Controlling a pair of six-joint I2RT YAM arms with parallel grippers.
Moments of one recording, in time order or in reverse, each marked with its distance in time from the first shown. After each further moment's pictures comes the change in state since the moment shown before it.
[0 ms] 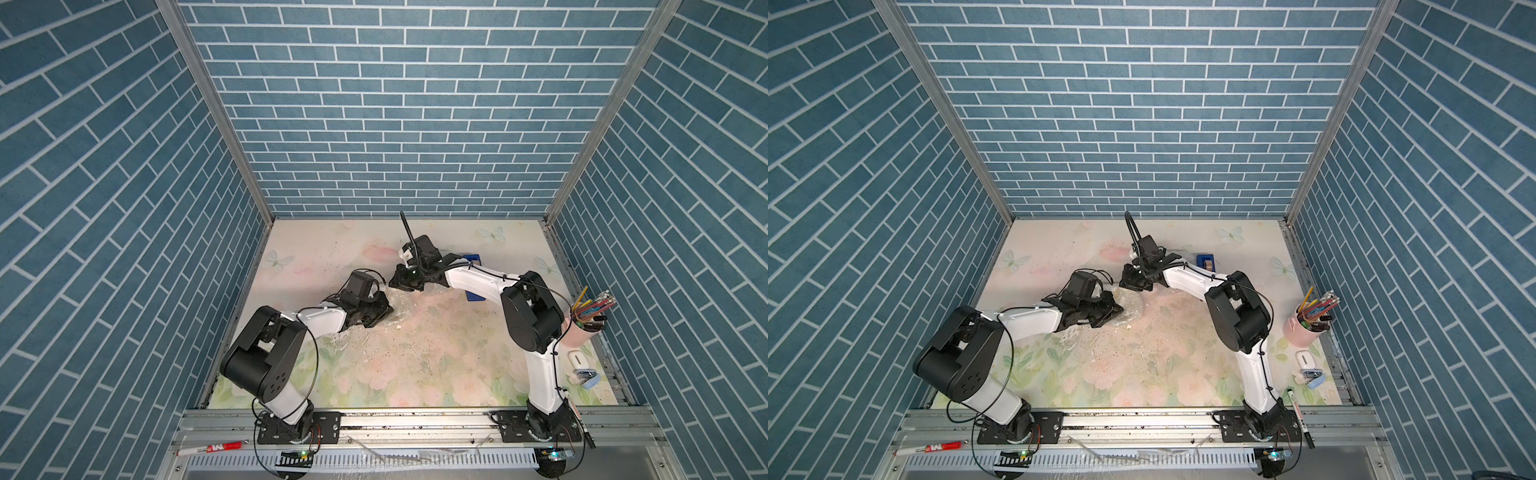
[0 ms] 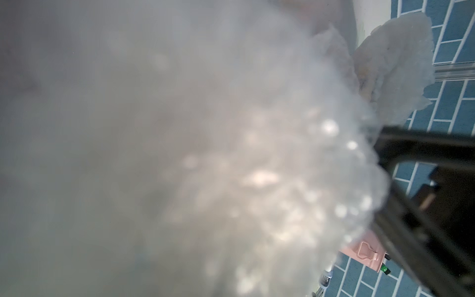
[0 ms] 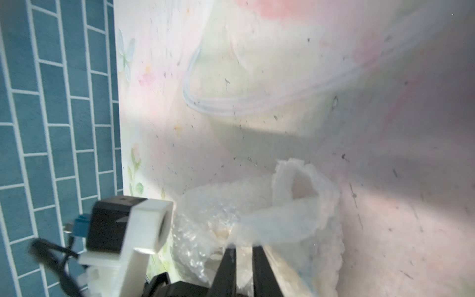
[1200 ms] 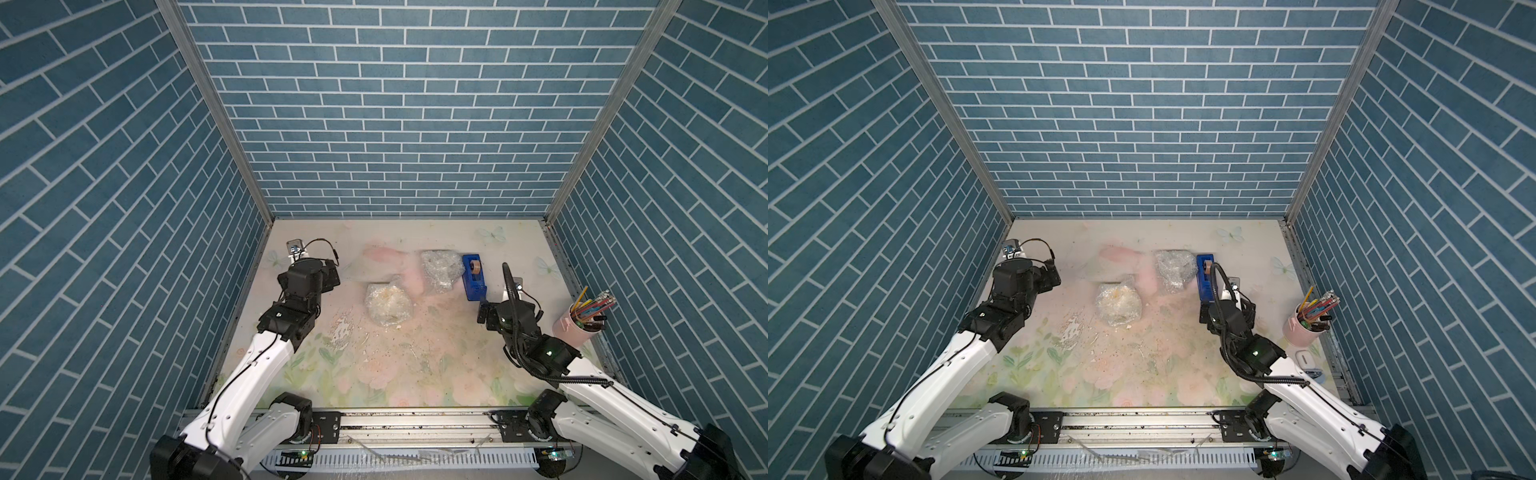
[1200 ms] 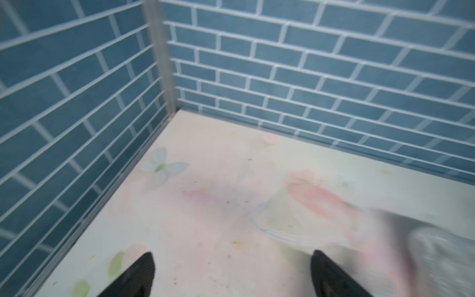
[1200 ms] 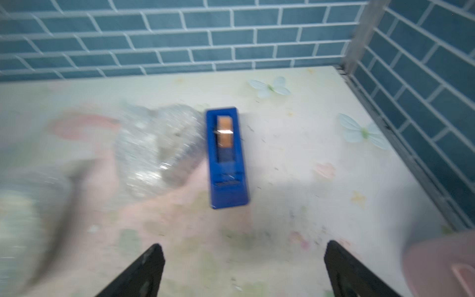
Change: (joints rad) left arm 0.219 -0.610 0.050 -0.309 -0.885 0.756; right arm -0.034 -1.274 -1.104 0.080 1.076 -0.362
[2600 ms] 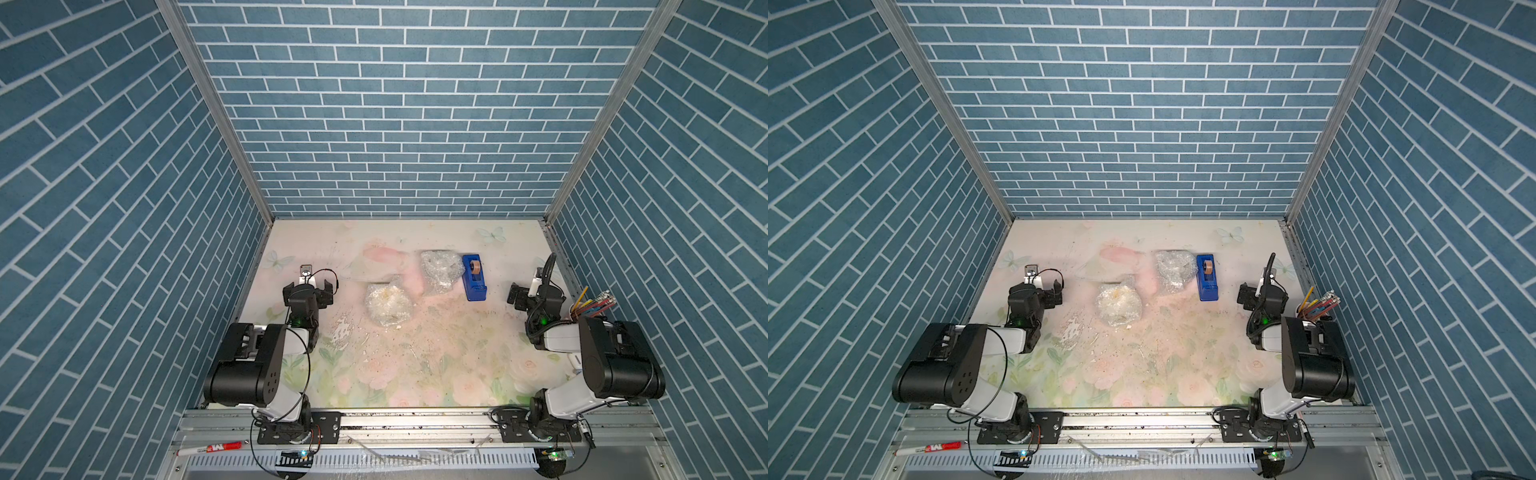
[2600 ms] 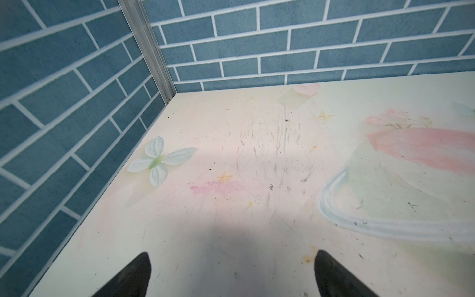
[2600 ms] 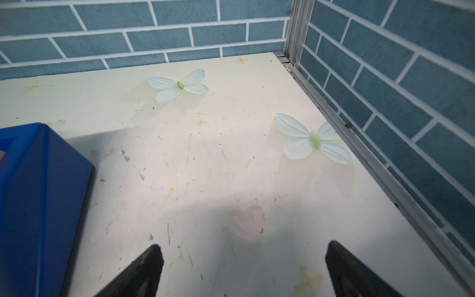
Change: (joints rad) left arm 0.216 0.526 -0.415 1.082 0.257 0.356; right arm -0.736 0.739 -0.087 1.027 -0.558 -0.327
